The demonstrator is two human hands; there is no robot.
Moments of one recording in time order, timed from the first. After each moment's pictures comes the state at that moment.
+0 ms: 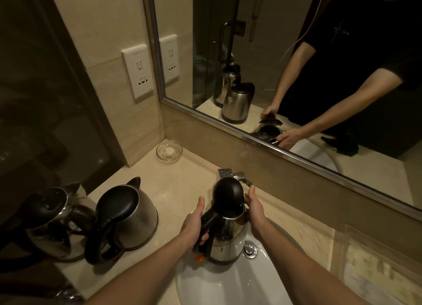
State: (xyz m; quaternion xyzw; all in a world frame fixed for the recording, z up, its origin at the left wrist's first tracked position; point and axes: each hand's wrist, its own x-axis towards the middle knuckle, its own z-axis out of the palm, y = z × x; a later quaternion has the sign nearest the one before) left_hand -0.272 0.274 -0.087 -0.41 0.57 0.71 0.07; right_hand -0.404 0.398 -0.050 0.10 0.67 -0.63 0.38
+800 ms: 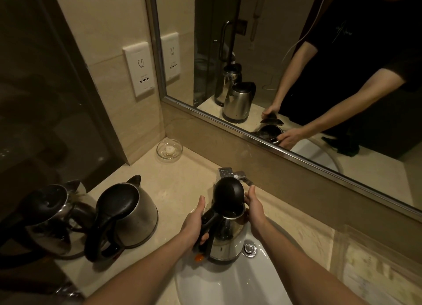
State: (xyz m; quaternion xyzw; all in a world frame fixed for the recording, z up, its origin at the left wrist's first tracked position) left_hand -0.272 0.276 -0.085 -0.41 0.57 0.71 0.08; right_hand -0.403 0.399 -0.051 0.09 0.68 -0.62 0.38
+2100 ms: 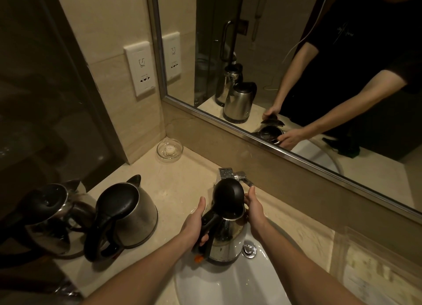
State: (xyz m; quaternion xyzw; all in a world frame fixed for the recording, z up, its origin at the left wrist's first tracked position) left_hand -0.271 0.275 -0.089 -0.40 0.57 0.71 0.08; right_hand -0.405 0.397 -0.056 0.09 0.70 -0.60 0.38
